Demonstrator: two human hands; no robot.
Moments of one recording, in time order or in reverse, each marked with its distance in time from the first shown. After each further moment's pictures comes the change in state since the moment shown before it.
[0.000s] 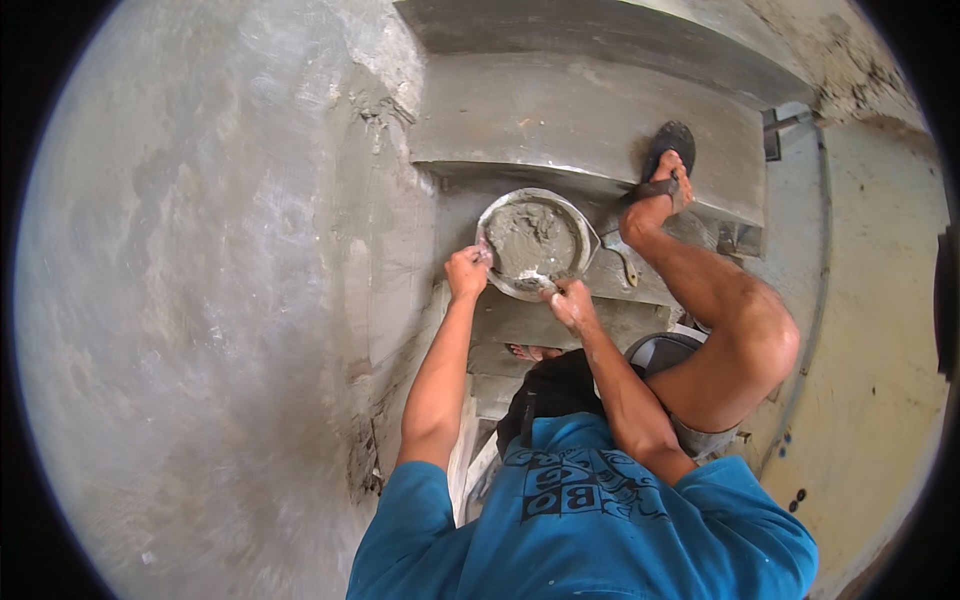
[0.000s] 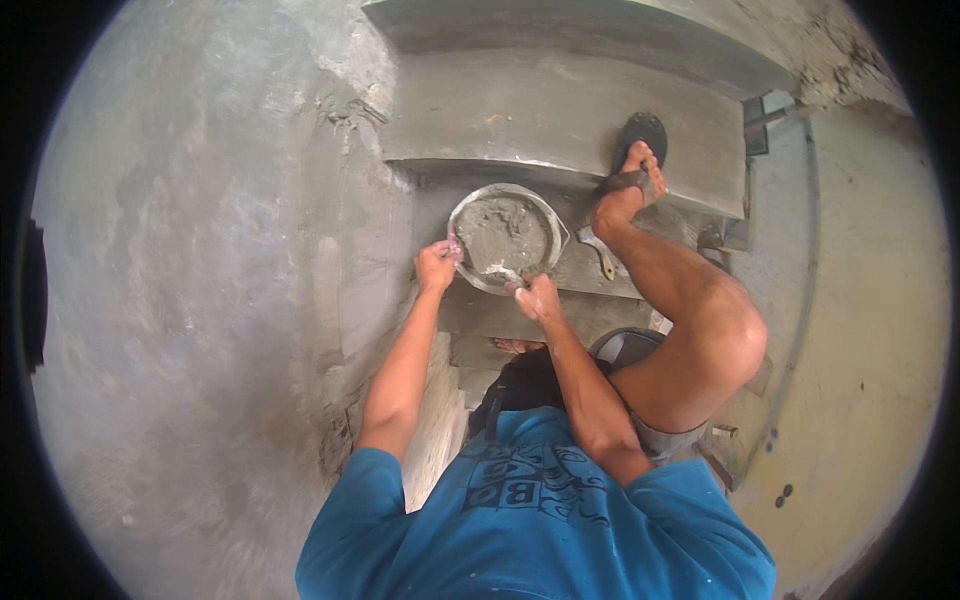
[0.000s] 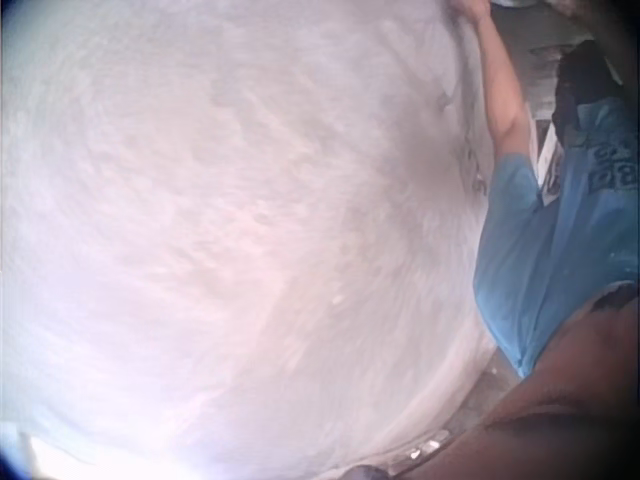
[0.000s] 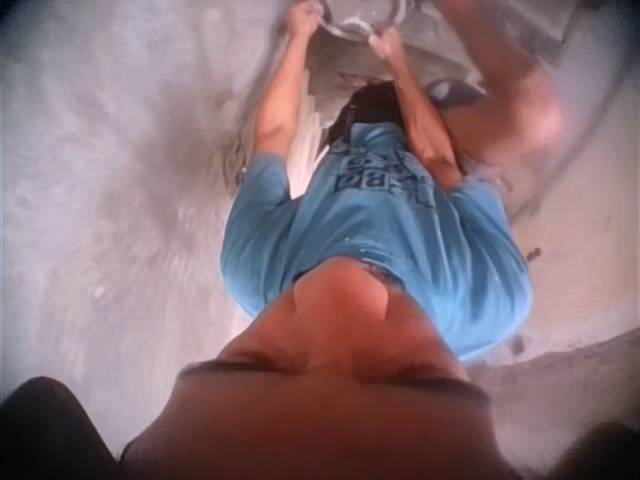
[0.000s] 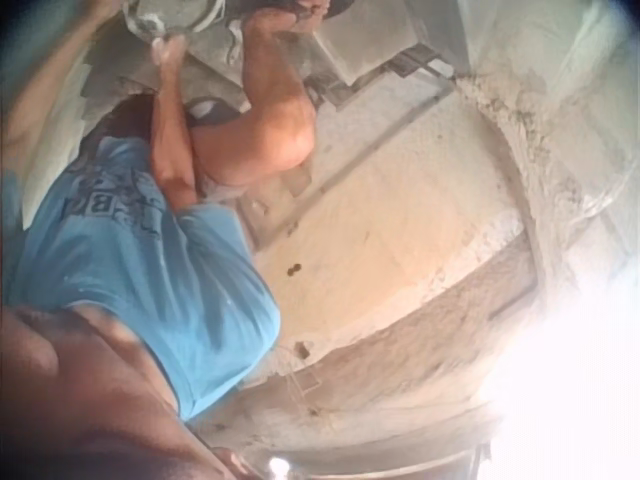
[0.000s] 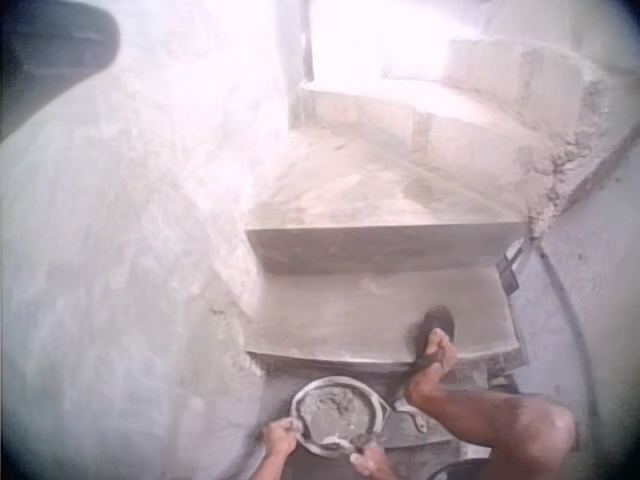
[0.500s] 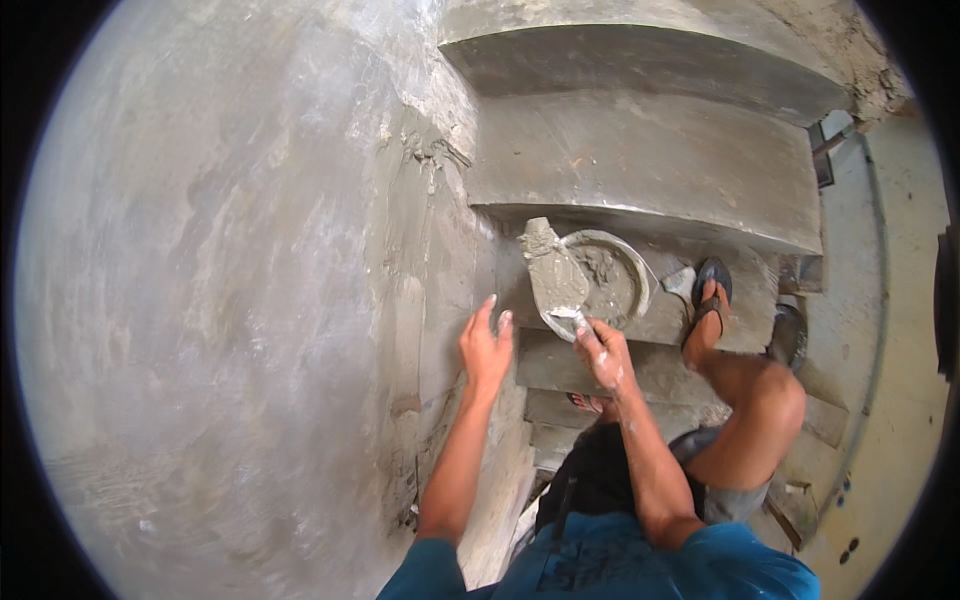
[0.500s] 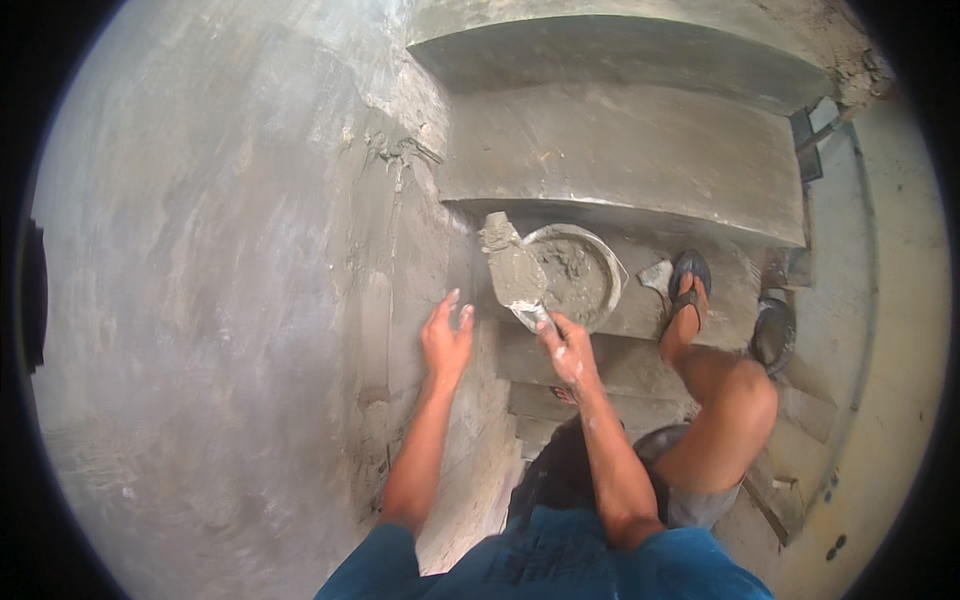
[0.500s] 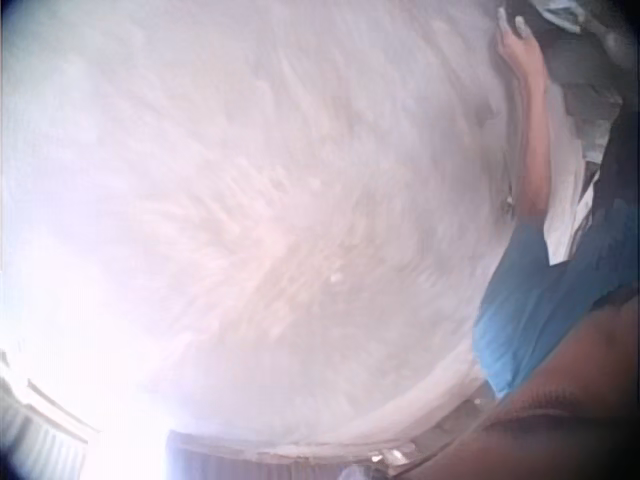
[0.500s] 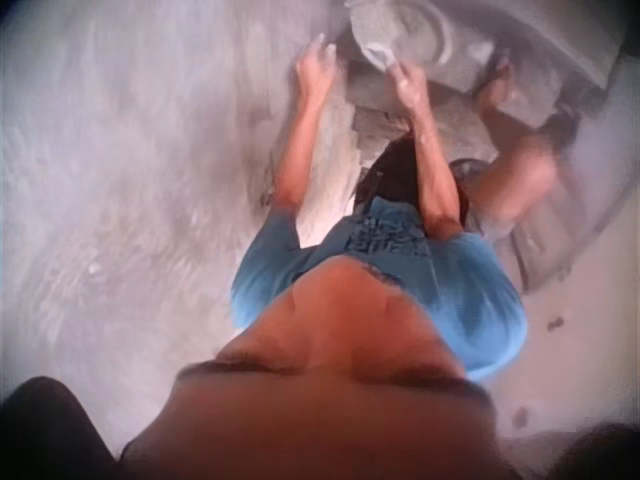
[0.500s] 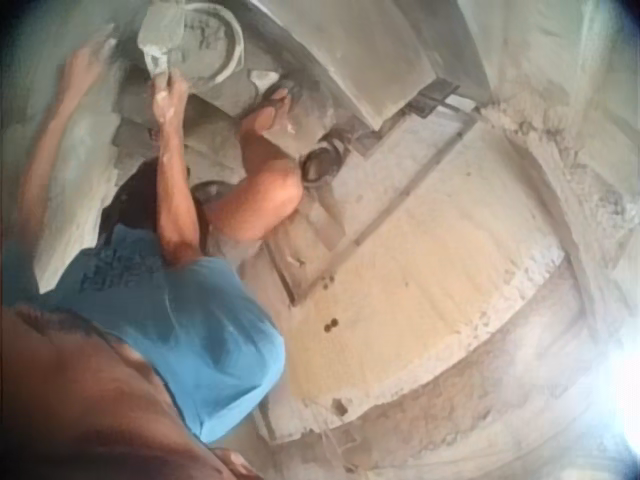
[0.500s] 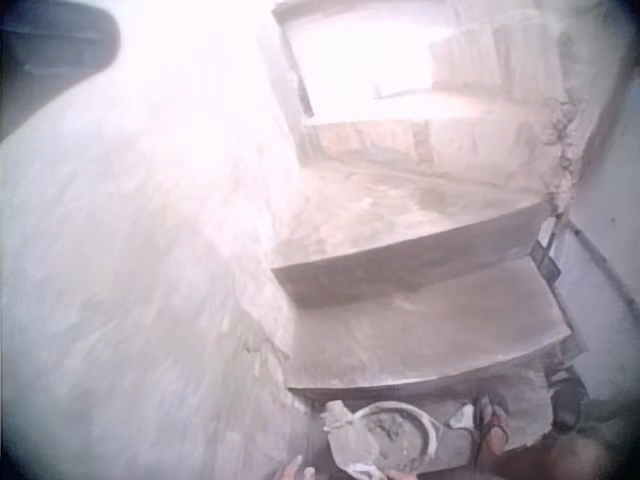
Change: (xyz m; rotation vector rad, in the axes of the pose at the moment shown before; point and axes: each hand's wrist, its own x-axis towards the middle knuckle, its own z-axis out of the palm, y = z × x) left_hand -0.086 0.042 -0.106 0.138 0.281 0.382; right_hand -0.037 -0.049 0.020 0.663 -0.063 -0.170
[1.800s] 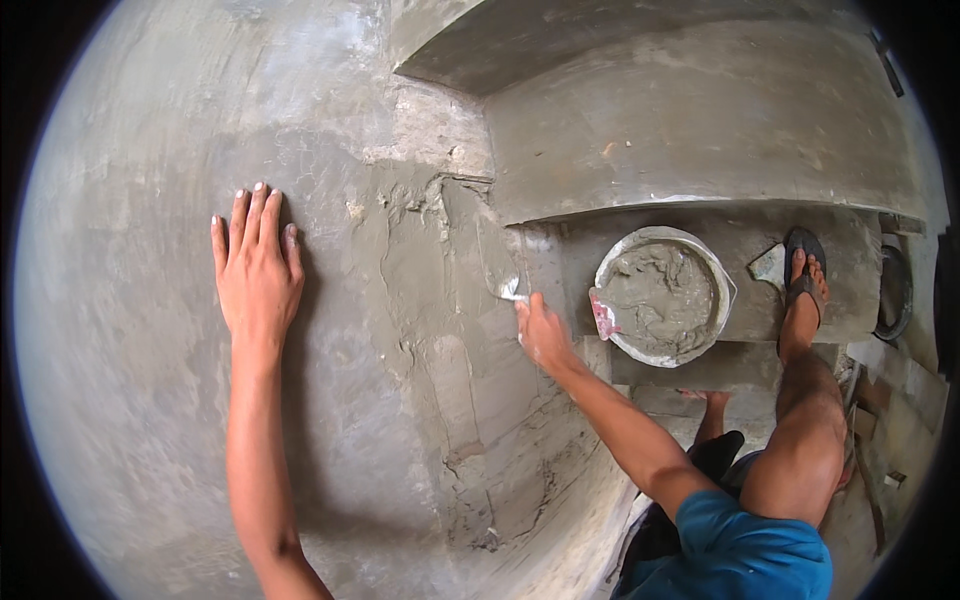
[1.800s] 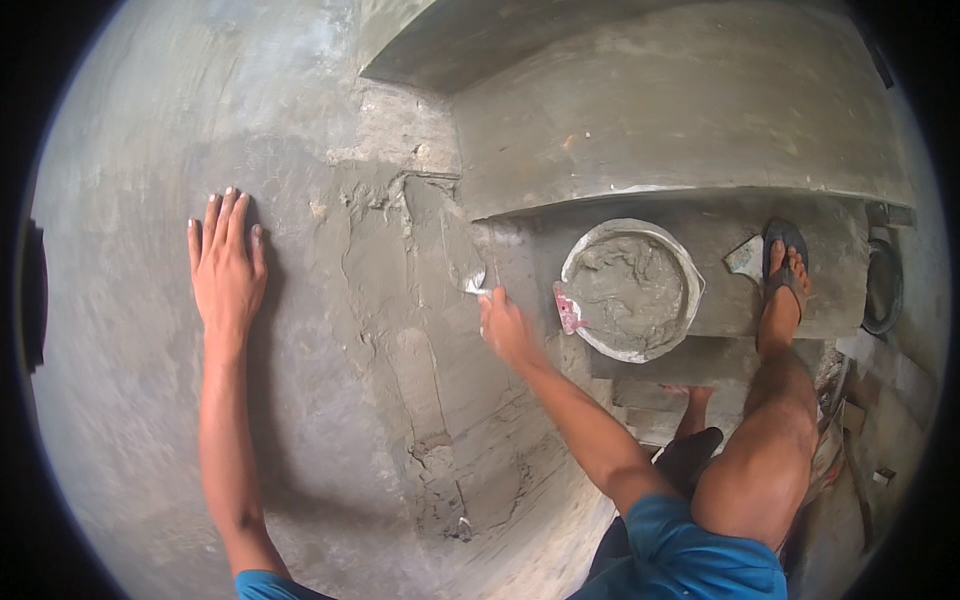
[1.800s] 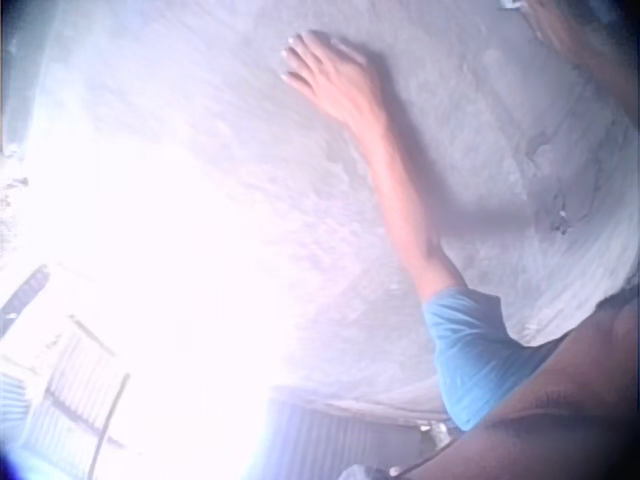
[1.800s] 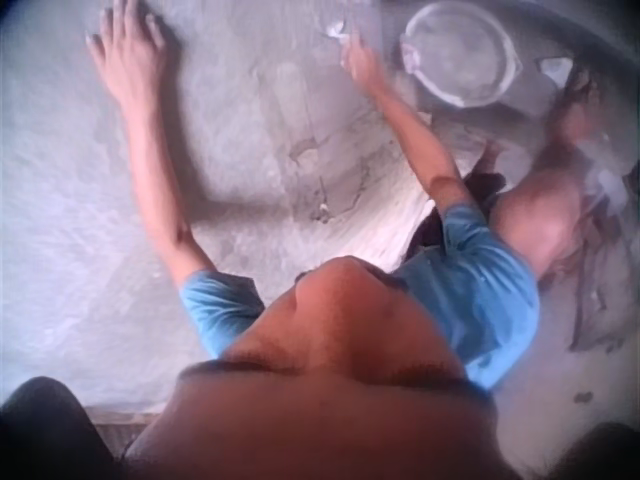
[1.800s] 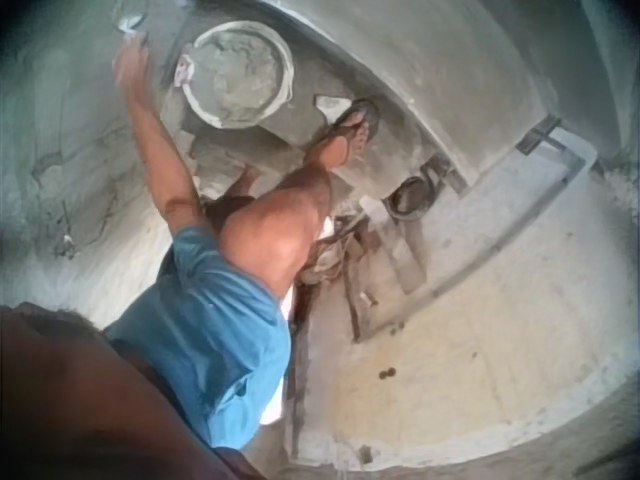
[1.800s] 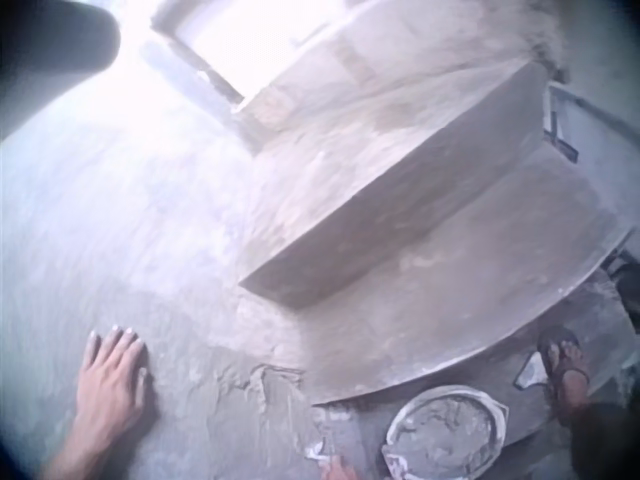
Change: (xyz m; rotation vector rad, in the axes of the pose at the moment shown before) left_hand 0.273 0.181 -0.222 1.665 0.090 0.623; right_hand 0.145 0.009 0.192 -0.167 -0.005 -0.128
